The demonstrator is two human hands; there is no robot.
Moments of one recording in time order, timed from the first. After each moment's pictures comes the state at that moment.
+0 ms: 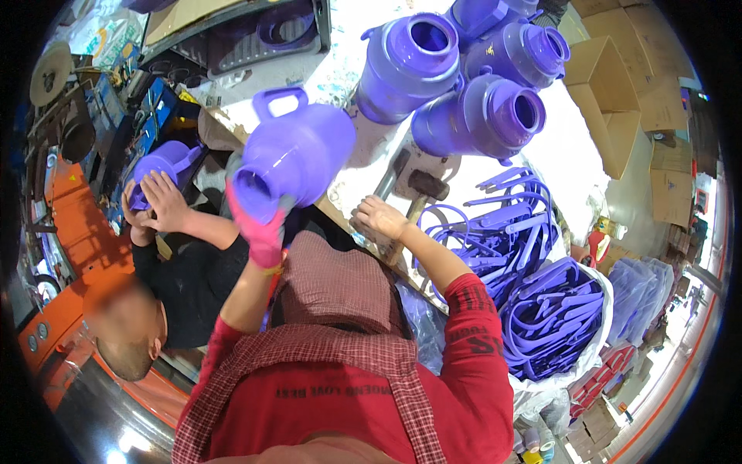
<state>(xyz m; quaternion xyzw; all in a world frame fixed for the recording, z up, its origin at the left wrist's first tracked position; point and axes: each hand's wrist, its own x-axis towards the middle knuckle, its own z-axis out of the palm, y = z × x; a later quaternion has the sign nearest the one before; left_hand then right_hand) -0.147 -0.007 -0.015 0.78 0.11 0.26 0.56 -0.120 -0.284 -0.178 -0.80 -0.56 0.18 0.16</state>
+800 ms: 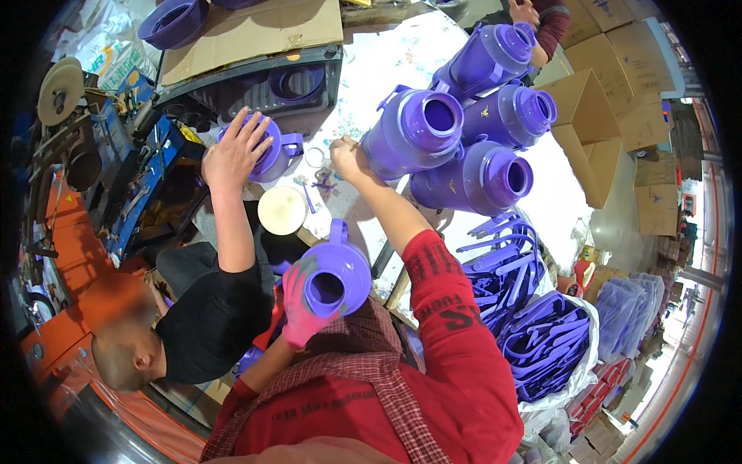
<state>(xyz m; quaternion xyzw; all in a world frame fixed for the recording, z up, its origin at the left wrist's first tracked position) -0.201 -0.026 0.003 0.88 0.03 0.09 0.47 0.109 -0.129 -0.190 -0.92 -0.37 0.01 0.11</state>
